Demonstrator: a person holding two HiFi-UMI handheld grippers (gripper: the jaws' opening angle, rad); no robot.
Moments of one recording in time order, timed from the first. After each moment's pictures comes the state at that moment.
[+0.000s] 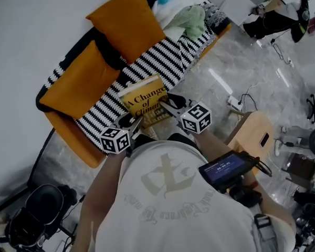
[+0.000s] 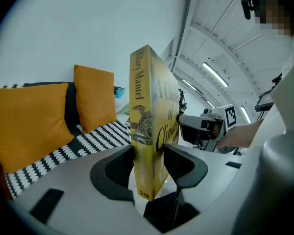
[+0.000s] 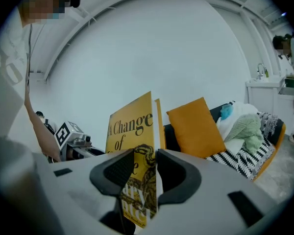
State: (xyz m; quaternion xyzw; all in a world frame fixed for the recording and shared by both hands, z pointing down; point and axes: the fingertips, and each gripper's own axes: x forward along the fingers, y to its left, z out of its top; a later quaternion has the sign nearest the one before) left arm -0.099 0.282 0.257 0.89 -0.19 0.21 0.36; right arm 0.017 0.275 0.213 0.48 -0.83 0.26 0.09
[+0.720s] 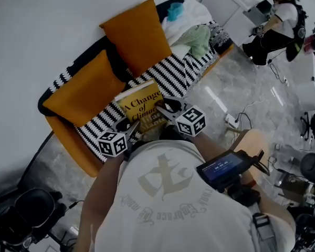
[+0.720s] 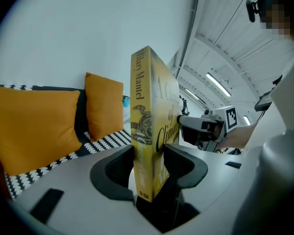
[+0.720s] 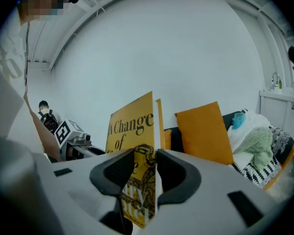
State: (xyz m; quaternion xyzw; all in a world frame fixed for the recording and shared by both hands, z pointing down) left arm -0.135 0.239 0.248 0.89 -0.22 0.16 0.37; right arm -0.023 0.224 0.197 0.45 -0.85 0.23 0.13
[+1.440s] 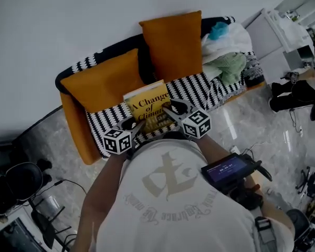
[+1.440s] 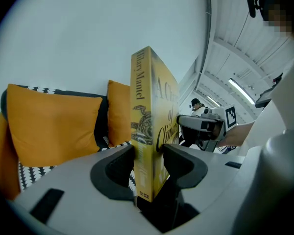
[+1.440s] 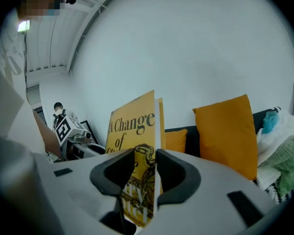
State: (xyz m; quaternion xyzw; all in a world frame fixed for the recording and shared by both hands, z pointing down) left arm -0.152 0.175 0.264 0.84 -0.35 0.14 0.39; right arm -0.045 0.129 0.221 0.32 -0.91 0.23 0.15
